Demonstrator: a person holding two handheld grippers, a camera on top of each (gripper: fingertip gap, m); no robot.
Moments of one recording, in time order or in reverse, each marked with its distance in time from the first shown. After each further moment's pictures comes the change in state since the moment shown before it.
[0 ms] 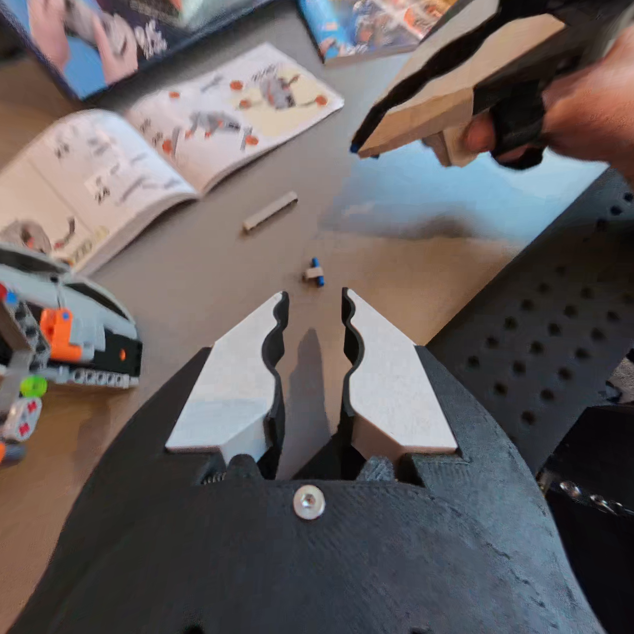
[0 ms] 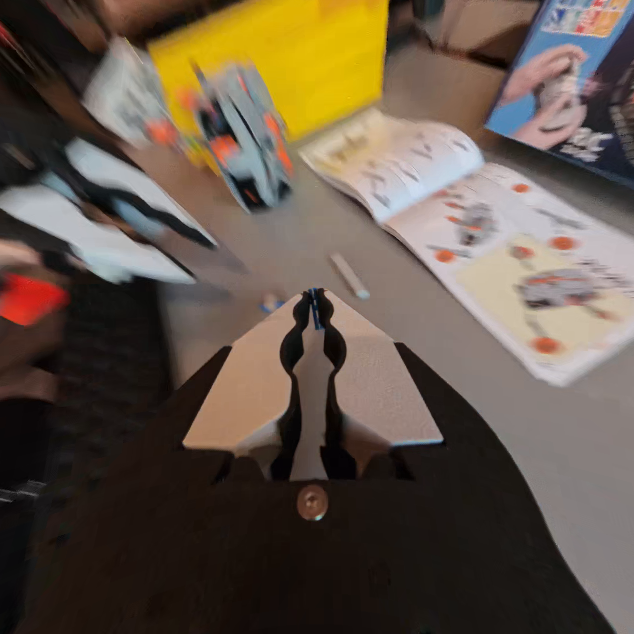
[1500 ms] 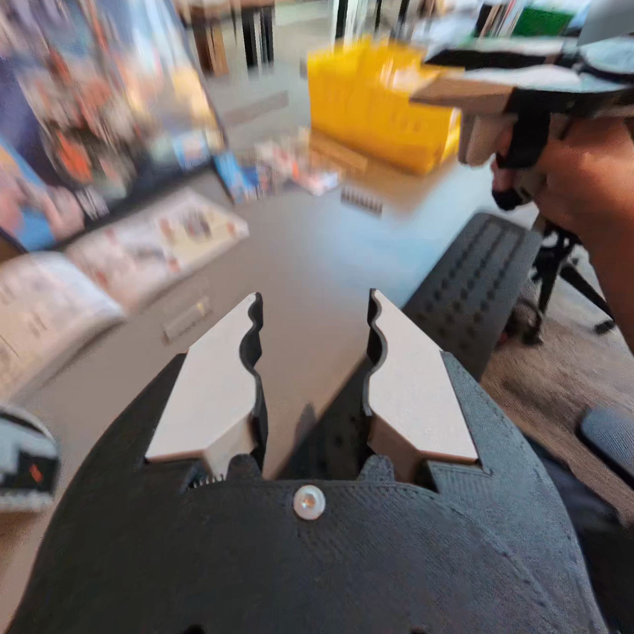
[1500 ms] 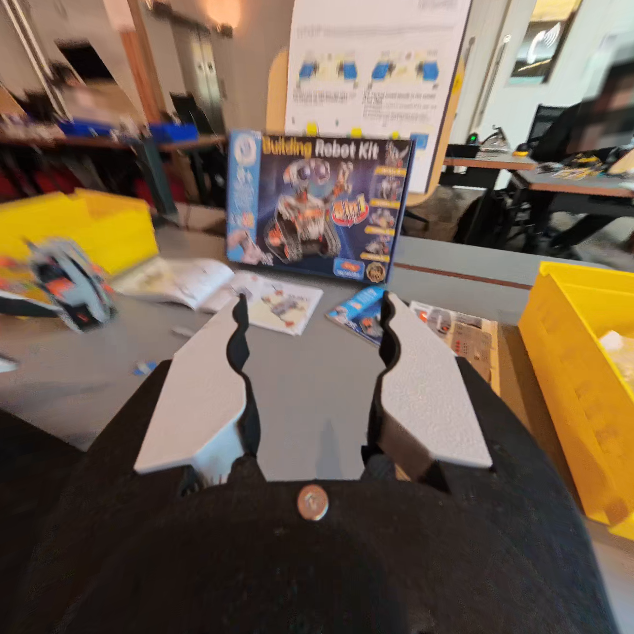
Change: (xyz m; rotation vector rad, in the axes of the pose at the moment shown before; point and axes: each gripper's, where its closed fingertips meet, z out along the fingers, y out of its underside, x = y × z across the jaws) left arm 0.078 -0.046 -0.027 0.225 0.165 0.033; right arm 0.017 -0.029 -0.221 0.449 0.776 0.013
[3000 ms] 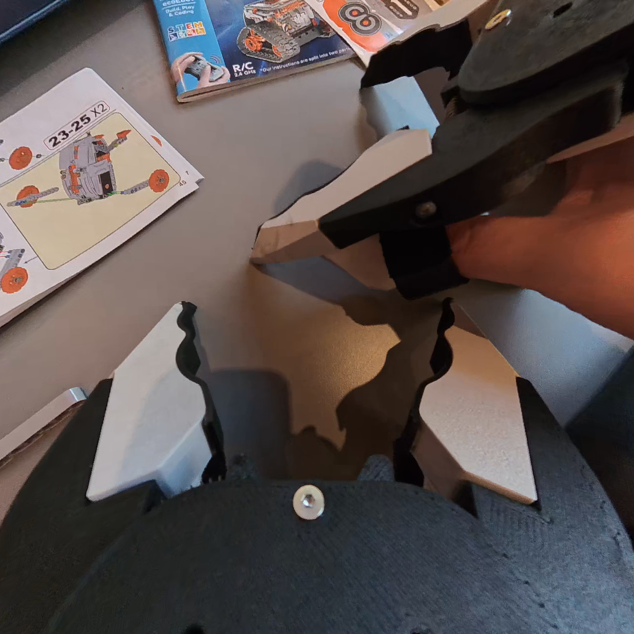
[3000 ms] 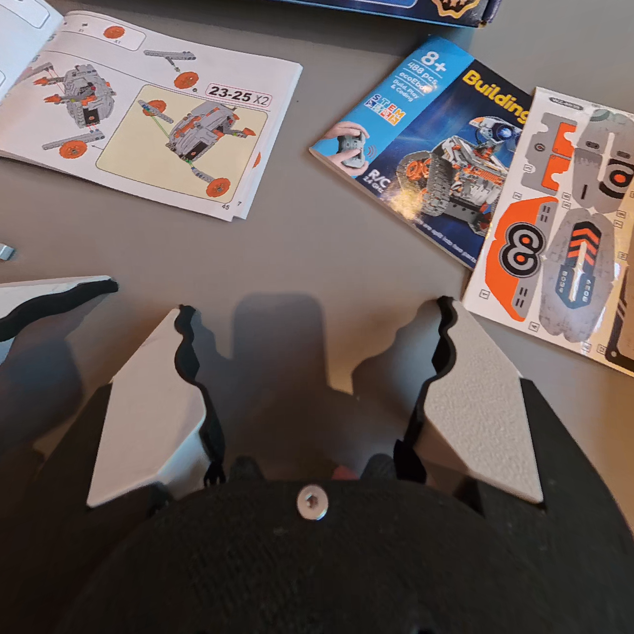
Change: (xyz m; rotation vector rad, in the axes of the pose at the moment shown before) left arm -0.015 0.041 0.197 -0.321 -0.189 -0.014; right arm 0.017 0.182 0.135 -0.663 0.035 0.042
